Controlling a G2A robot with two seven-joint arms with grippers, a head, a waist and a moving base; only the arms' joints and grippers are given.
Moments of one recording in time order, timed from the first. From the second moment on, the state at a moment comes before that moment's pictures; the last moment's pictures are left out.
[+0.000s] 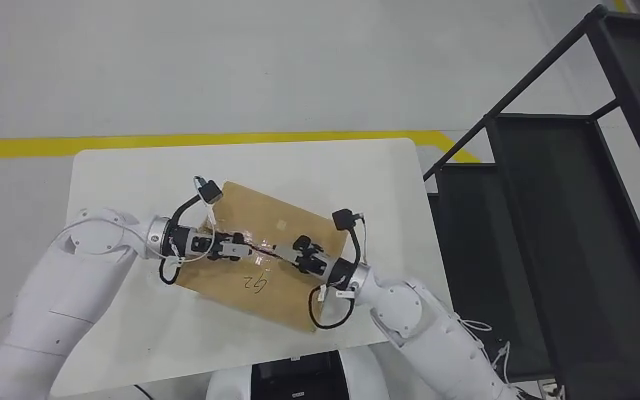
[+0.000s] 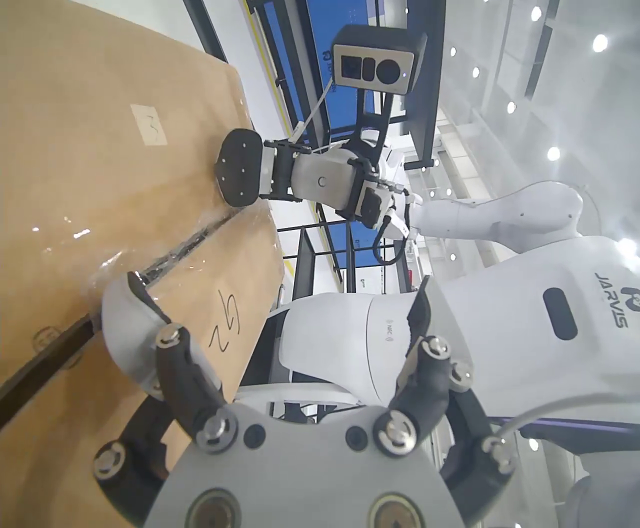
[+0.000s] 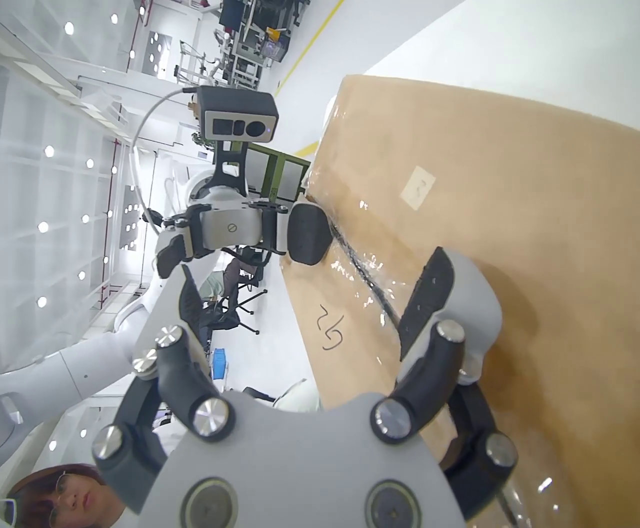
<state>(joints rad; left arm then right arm) 0.95 -0.90 -0.99 -1.38 -0.48 -0.40 -1.40 -1.54 -1.23 1.06 -1.81 -0.23 -0.16 0.38</state>
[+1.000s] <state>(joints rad) 1.13 -0.82 -1.37 -1.42 -0.57 -0.40 -1.37 -1.62 -1.22 1.08 -1.85 -0.15 -0.25 0.41</state>
